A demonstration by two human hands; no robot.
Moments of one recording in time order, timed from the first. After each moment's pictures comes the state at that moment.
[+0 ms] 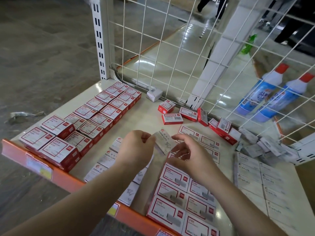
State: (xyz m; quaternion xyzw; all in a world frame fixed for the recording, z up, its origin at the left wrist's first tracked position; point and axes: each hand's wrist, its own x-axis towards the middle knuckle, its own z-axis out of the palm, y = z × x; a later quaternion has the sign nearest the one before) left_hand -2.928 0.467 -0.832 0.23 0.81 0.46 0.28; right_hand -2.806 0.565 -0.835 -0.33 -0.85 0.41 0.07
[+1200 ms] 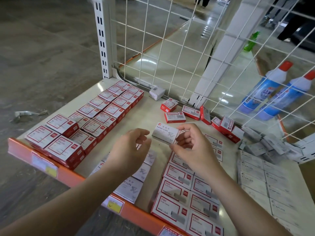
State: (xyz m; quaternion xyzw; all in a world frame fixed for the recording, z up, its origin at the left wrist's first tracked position) left_hand -2.944 0.441 -0.852 0.35 0.80 0.44 0.18; right_hand -2.819 0.565 -0.838 -0.32 -0.84 0.40 0.18
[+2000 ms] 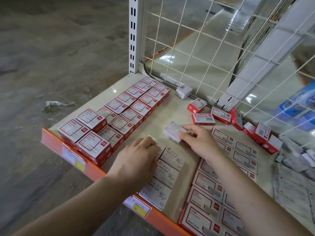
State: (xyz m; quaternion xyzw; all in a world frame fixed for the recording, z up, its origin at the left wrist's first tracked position) left_hand -2.972 0.403 -0.866 0.51 0.83 0.18 0.10; right_hand -2.892 0.582 -0.872 -0.40 -0.81 0.44 0.05
